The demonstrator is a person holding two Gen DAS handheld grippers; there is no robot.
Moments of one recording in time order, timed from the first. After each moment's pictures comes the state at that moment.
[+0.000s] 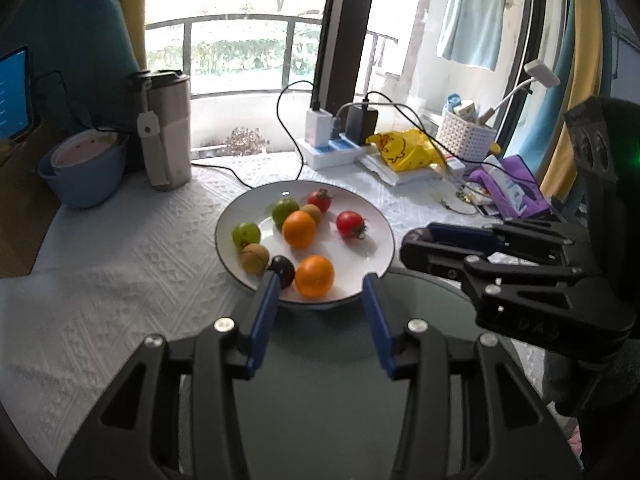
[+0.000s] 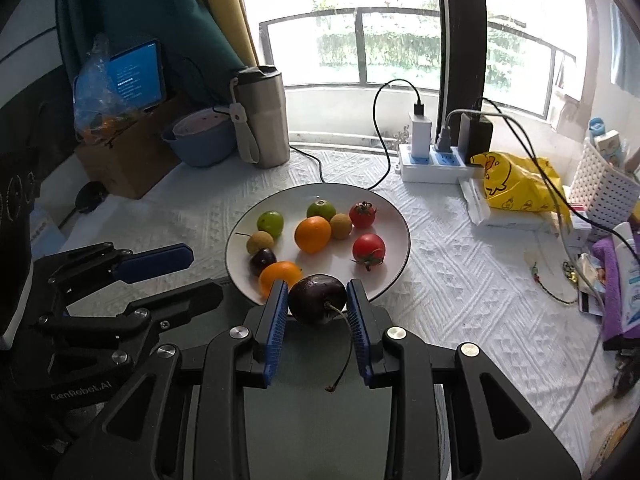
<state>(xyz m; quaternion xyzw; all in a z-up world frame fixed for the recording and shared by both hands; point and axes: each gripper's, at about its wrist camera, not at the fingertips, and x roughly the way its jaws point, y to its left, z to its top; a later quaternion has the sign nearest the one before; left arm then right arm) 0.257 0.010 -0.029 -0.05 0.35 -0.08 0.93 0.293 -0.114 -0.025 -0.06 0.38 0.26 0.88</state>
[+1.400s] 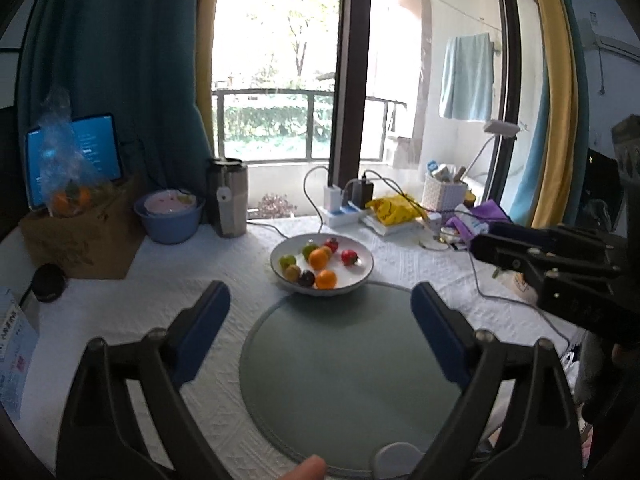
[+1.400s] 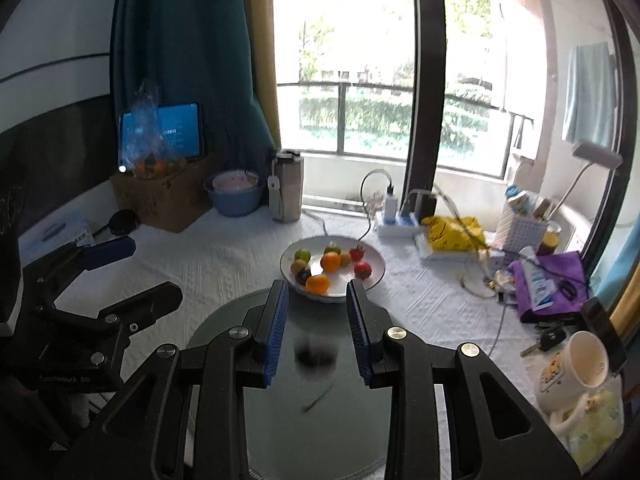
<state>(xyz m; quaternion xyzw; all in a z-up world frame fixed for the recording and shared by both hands) 0.088 0.021 0.053 -0.03 0.22 -0.03 0.97 0.119 -0.131 0.079 -0.08 0.25 0.22 0.94</state>
